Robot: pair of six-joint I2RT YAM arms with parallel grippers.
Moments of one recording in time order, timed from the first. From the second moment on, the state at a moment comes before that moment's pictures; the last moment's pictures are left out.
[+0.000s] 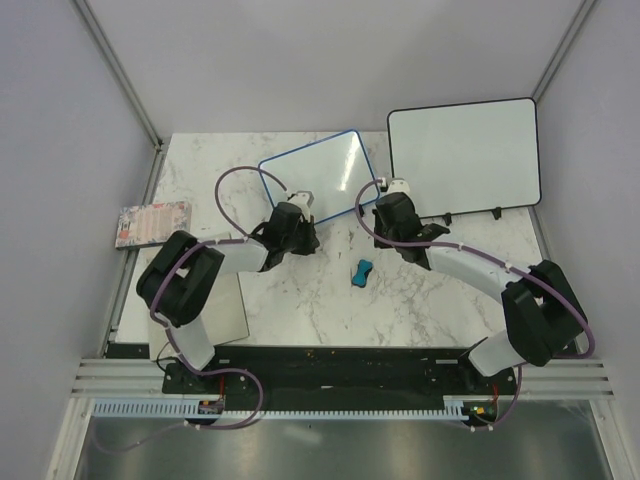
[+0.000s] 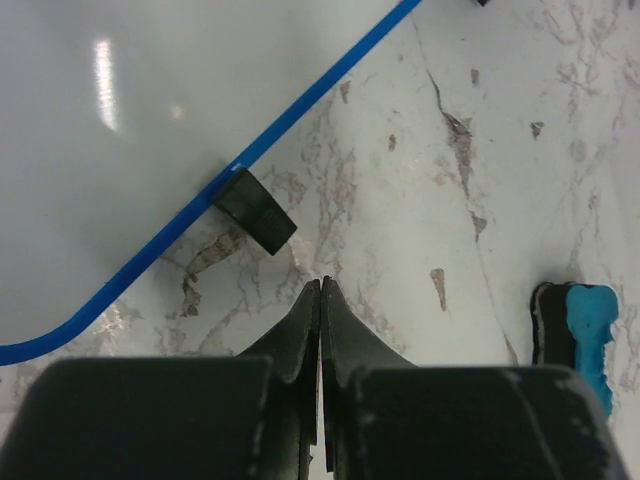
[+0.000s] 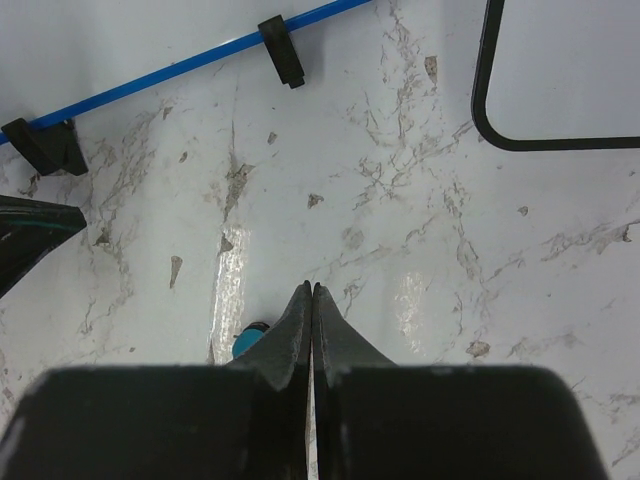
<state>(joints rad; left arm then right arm) -0.56 1.77 0.84 0.27 0.08 -0.38 0.60 1.50 0.93 -0.18 0.28 0.41</state>
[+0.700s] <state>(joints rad) -0.54 1.89 1.00 0.20 -0.15 -0.37 0.57 1.47 0.88 -0.16 0.24 0.41</state>
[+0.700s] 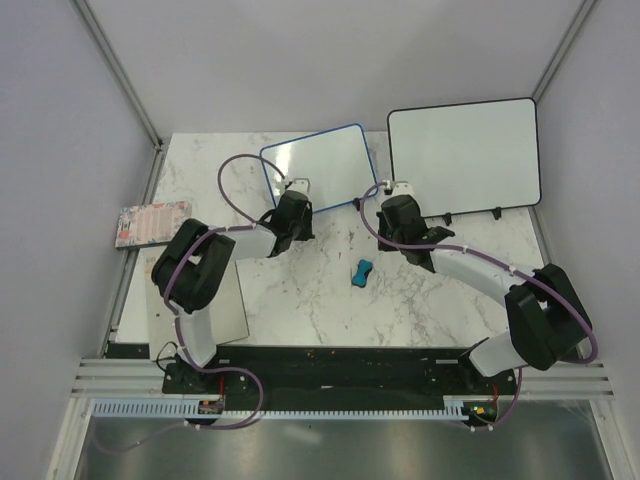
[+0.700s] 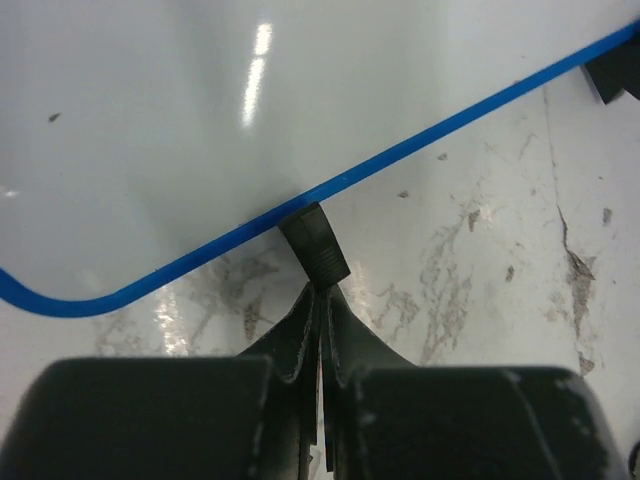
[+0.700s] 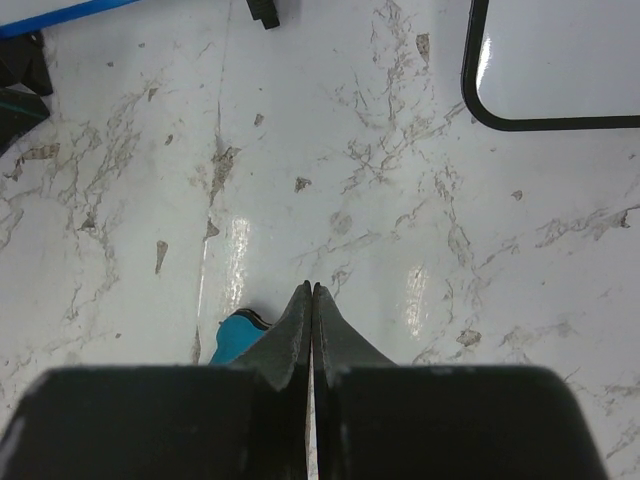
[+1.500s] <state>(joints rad) -0.46 1.48 0.73 0.37 0.12 -0.30 0.57 1.47 0.86 -0.16 0.23 0.39</state>
